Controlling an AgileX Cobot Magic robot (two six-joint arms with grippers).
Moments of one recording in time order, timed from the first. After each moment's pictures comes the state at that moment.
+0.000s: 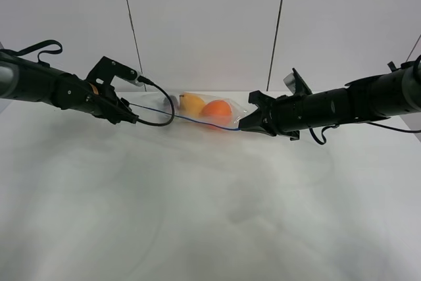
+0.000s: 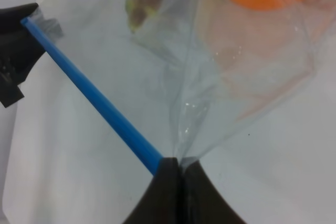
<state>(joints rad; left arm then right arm) -0.15 1.97 -1.14 0.19 0.00 0.17 0.15 1.90 -1.01 1.55 0.69 -1.06</state>
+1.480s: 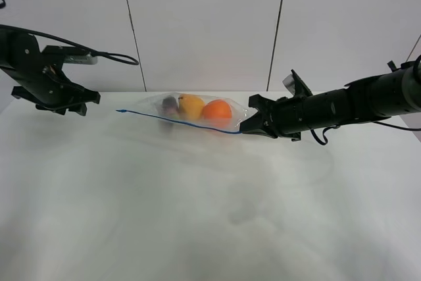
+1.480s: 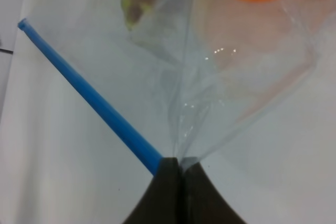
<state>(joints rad) -0.01 1.87 -1.27 0.19 0.52 -0.12 0.15 1.90 -1.01 1.51 0.69 -1.06</state>
